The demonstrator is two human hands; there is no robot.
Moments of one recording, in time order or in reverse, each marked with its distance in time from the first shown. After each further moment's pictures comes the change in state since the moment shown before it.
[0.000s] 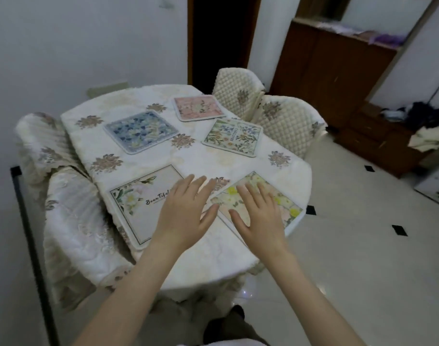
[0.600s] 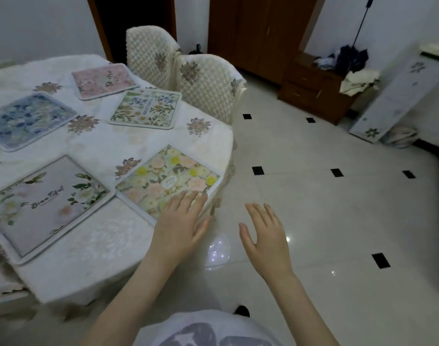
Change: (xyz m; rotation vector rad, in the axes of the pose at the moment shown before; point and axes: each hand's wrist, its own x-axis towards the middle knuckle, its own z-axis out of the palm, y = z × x) left_hand 0.015 0.212 0.132 -0.112 -0.274 0.102; right_hand -0.159 0.200 -0.087 0.054 0.036 0.440
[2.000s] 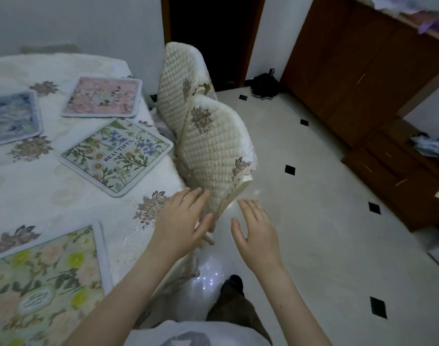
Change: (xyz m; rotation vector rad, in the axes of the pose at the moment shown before) left_hand 0.522 0.026 0.108 0.070 0.126 -0.355; right_hand 0.571 0.210 0.012 0.070 -0.279 -0.383
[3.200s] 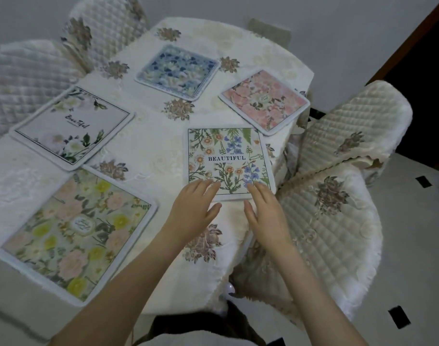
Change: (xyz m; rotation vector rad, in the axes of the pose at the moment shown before) left_hand 0.098 -0.148 0.021 0.096 0.196 -0.838; right_hand 0.314 -0.070 0.151 0.072 -0.625 -0.817
